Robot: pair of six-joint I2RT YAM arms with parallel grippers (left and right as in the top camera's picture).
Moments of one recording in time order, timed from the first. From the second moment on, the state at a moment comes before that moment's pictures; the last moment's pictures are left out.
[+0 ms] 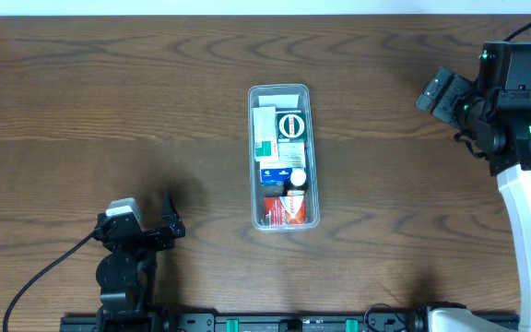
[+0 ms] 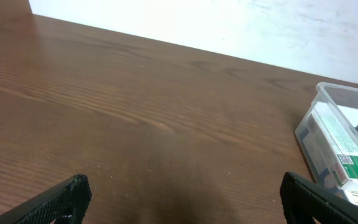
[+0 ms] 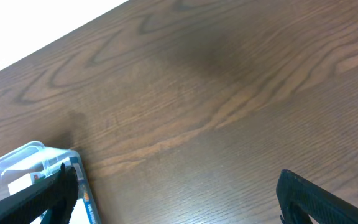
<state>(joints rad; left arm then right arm) 0.02 0.01 0.11 -0.34 -0.06 -0.20 0.01 1.38 1.45 -0.94 0.11 0.49</state>
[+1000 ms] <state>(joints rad) 0.02 0.01 0.11 -0.34 -0.06 -0.20 0.01 0.85 1.32 -0.94 0.11 0.49</state>
